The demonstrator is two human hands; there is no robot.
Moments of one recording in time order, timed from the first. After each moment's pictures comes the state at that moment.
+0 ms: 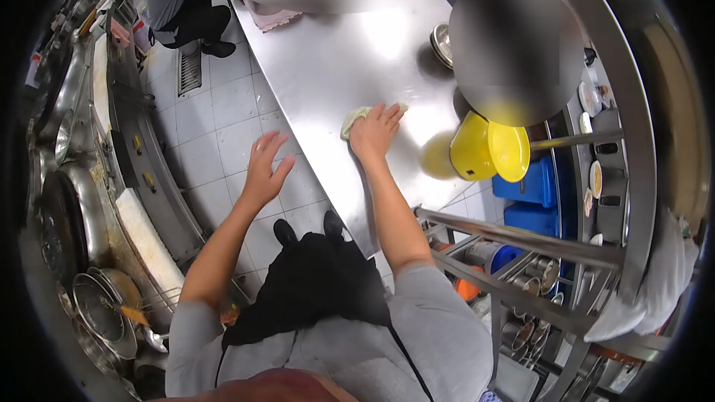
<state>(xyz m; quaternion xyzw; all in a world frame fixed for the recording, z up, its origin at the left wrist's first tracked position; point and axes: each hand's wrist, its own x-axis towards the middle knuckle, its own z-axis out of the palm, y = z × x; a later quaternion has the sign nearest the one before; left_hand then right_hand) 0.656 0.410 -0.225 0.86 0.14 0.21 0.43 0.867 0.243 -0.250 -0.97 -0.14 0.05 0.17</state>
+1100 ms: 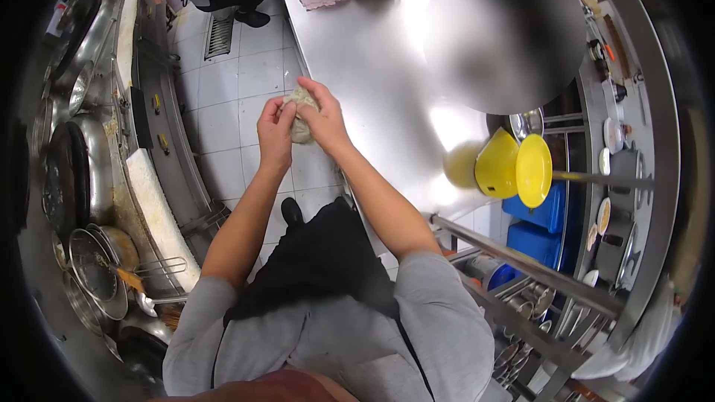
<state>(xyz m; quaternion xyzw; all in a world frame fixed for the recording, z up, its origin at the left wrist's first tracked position) 0.690 0.425 -0.220 0.48 0.29 0.36 0.75 0.782 0.365 -0.210 -0.58 -0.26 0.27 0.72</state>
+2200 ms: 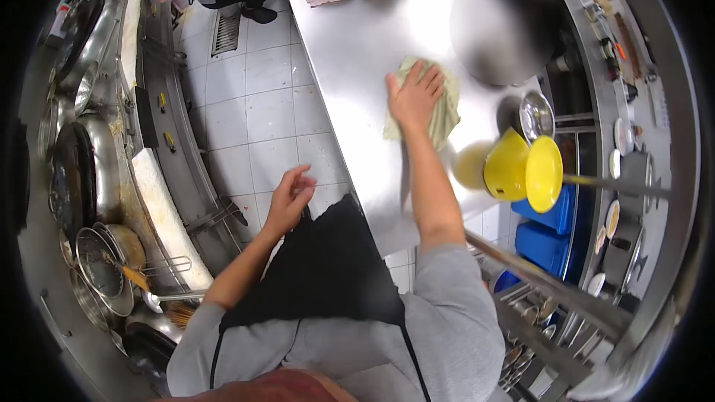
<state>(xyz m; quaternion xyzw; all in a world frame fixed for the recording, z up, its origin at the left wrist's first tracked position) 0.574 0.354 -0.251 0.64 0.28 0.11 0.71 0.935 0.285 -0.273 -0.95 -0.27 -0.05 0.14</state>
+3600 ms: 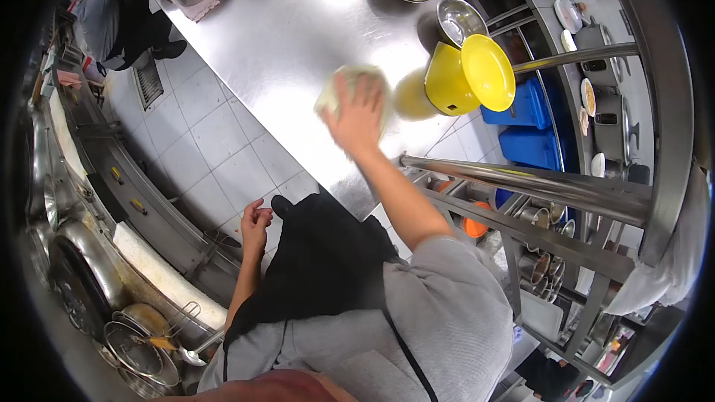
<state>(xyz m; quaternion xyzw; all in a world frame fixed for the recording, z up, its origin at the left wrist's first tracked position) 0.495 0.340 -0.361 0.60 0.37 0.01 0.71 0.817 0.175 -0.244 -0.97 -0.23 -0.03 0.08</state>
